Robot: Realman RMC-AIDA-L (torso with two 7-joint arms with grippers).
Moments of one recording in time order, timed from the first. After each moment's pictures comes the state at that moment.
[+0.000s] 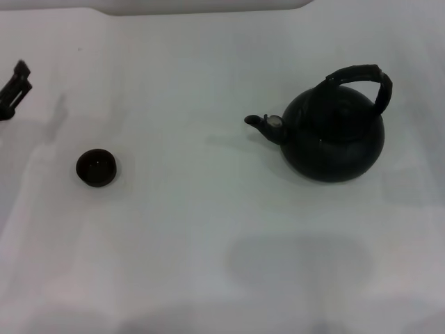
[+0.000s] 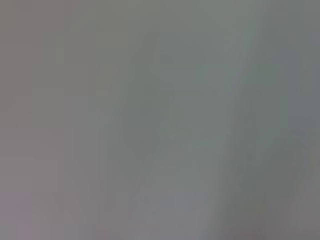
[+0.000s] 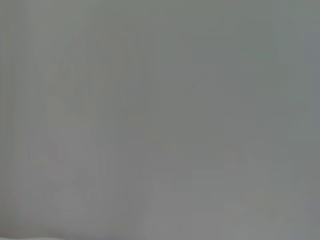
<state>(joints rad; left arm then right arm) -0.15 -2.07 1.47 0.47 -2.85 -0.98 2.58 0.22 2.02 2.06 0.27 -0.52 1.10 -2.82</state>
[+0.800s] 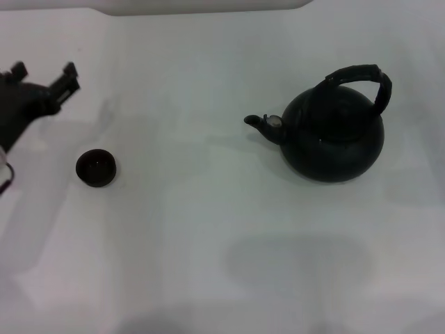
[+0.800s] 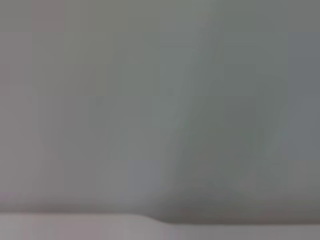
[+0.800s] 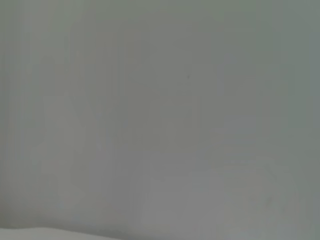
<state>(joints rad) 0.17 -2.08 1.80 1.30 -2.50 -0.24 2.15 0.22 2.02 2.07 0.27 -0.52 1.07 -2.82</state>
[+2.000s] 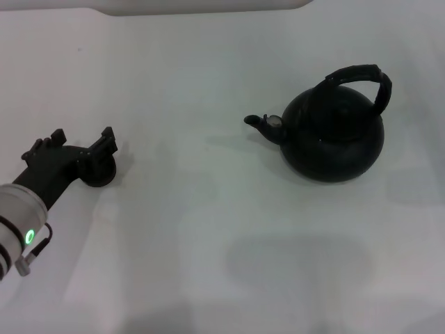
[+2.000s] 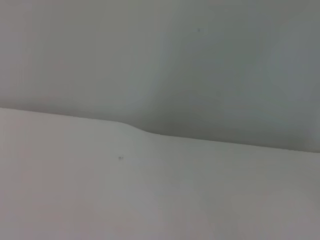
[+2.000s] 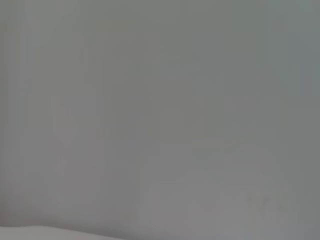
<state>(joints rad) 0.29 -2.08 2.02 1.38 -2.55 -0.06 2.15 0.22 2.02 2.07 0.27 -0.52 1.07 -2.83</state>
